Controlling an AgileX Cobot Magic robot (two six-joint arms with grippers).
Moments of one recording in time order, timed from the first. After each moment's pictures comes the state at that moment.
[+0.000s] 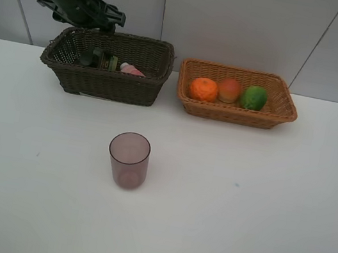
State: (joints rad) left arm -0.31 1.92 -1.38 0.46 0.33 -0.56; right arm -0.04 0.00 -0.52 -0.01 1.06 0.04
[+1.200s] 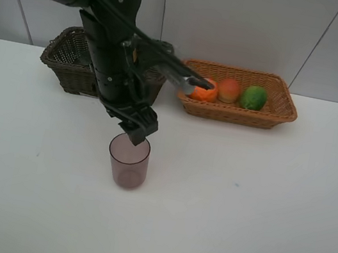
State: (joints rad) left arm -0.68 1.87 -1.25 0.05 0.78 0.05; right arm -0.04 0.00 -0.52 -0.01 1.06 0.04
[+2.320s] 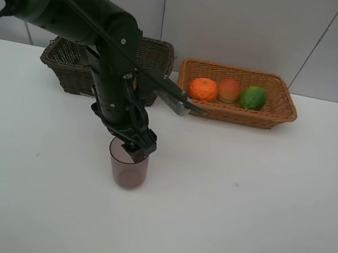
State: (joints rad) left arm -0.69 1.94 -1.19 0.06 0.67 0.02; right arm -0.04 0.00 -0.52 -0.01 1.06 0.04
